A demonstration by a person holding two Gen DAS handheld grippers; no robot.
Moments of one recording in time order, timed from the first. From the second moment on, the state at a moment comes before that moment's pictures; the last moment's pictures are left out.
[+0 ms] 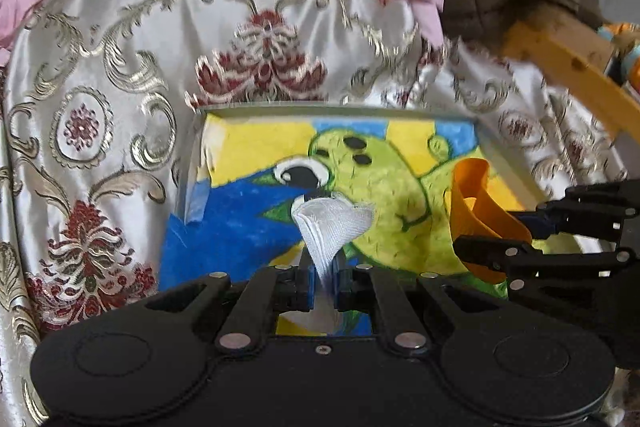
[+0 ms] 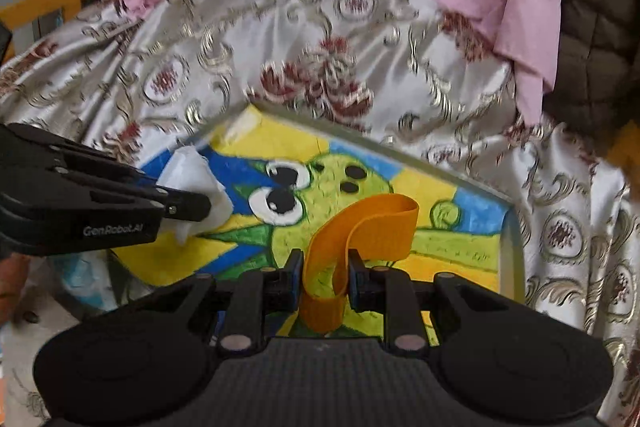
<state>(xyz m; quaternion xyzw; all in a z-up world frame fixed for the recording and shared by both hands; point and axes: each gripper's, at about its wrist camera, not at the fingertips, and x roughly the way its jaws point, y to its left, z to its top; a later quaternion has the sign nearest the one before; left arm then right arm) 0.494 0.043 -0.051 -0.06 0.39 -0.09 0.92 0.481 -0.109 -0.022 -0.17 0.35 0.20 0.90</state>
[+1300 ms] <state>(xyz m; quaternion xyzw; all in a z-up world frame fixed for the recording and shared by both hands) 0.359 0.016 0.099 0.04 0.27 -0.01 0.96 0.357 -0.184 0.095 -0.05 0.20 0.12 0.97</state>
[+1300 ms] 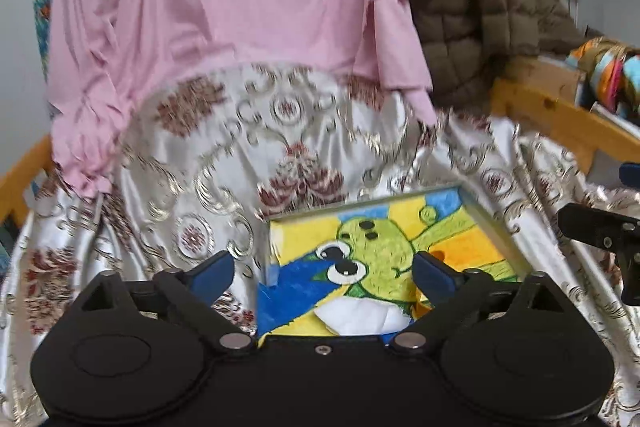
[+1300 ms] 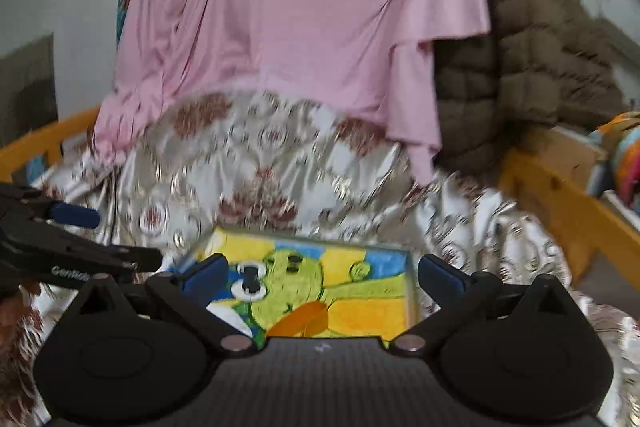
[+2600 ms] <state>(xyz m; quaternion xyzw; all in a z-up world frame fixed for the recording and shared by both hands) 0.089 0.019 0.047 0.05 0.23 -0.06 0.97 0.052 -0.181 0.032 -0.03 0.15 0.11 0.98</state>
